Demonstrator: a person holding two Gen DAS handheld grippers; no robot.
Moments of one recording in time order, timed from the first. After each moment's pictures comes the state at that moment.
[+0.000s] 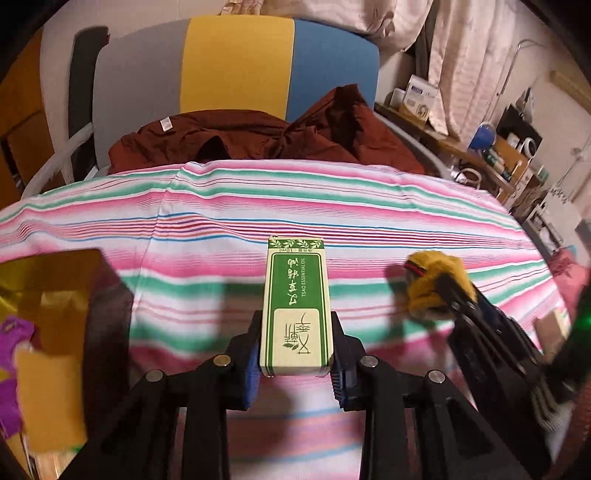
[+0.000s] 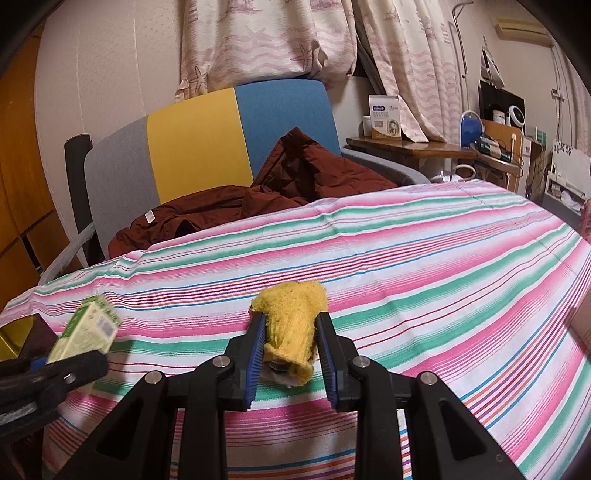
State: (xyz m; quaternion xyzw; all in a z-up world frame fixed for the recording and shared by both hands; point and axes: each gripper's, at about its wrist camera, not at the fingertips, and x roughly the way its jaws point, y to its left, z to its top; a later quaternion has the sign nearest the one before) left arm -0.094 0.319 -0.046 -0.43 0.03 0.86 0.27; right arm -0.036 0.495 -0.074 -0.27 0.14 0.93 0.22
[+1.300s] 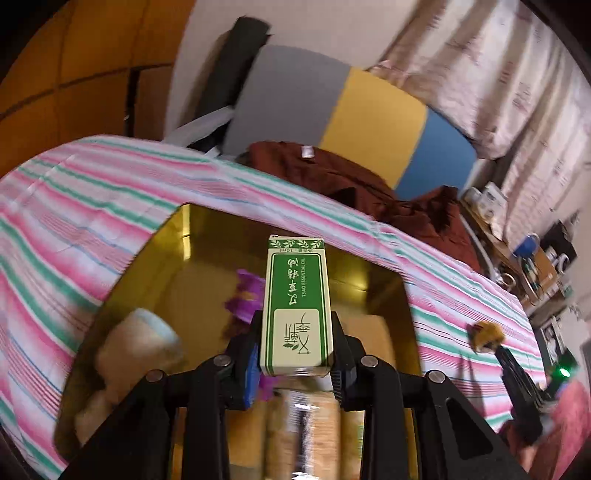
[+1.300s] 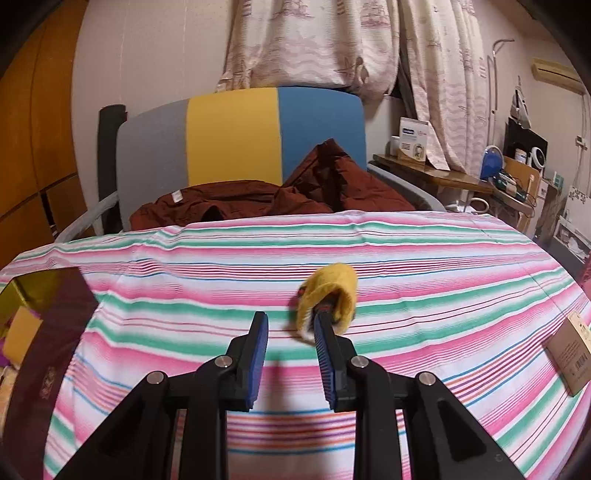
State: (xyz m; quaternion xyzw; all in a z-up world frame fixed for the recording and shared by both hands) left arm -0.095 0.040 -0.014 -0.41 -0.13 0.89 0.13; right arm -0.014 0.437 -0.053 -0.29 0.06 0.94 0.19
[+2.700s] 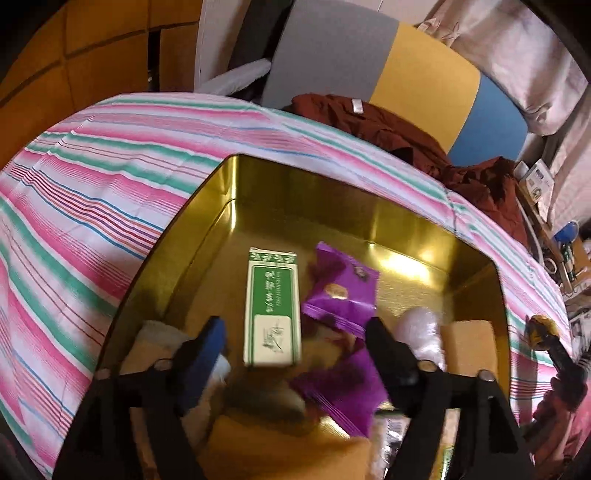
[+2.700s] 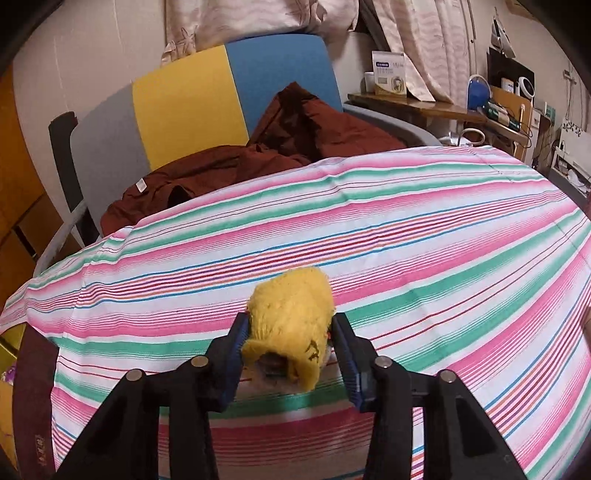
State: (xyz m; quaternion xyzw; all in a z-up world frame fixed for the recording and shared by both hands) left arm -0.141 0.025 -0.062 -0.48 -0.10 0.87 0.07; right arm -0.072 0.511 -0.082 -0.36 0.17 0.89 0.21
